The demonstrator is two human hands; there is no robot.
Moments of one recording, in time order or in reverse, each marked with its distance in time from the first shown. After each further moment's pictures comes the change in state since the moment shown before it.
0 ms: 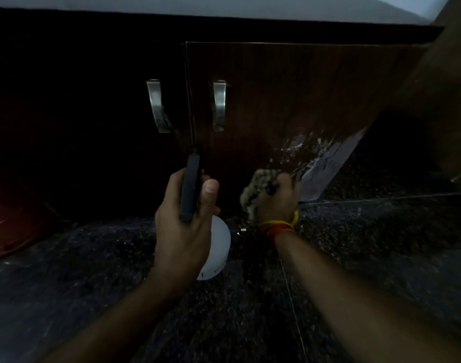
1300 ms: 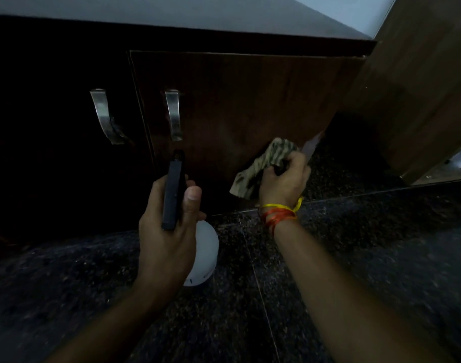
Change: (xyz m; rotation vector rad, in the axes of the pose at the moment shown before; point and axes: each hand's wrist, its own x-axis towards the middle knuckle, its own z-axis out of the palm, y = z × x) left_hand 0.005 -0.001 0.032 -0.073 -0.047 0.037; right_hand 0.045 -0.010 -0.051 0.216 0.350 -0.014
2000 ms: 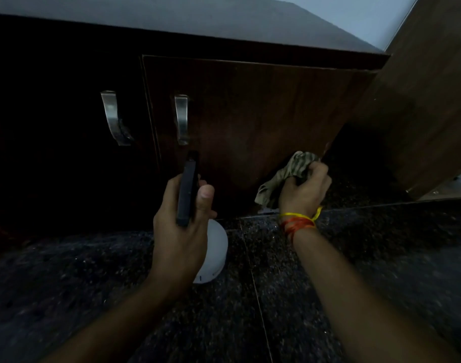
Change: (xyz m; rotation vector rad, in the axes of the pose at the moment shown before) left_hand 0.009 -0.001 0.015 -0.026 0.025 -0.027; right_hand 0.017 0.012 -0.016 -0.044 0.034 -0.044
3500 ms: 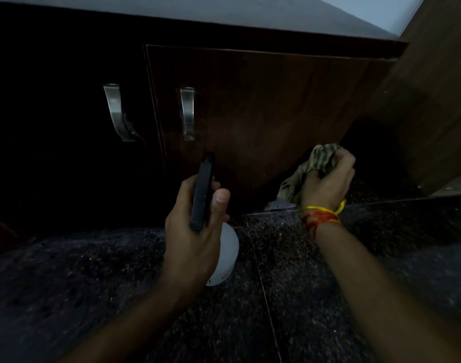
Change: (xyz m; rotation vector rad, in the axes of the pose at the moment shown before) left_hand -0.007 -0.004 0.001 -0.028 -0.064 -0.036; right_hand 0.020 0.014 -0.007 -0.024 0.015 -0.089
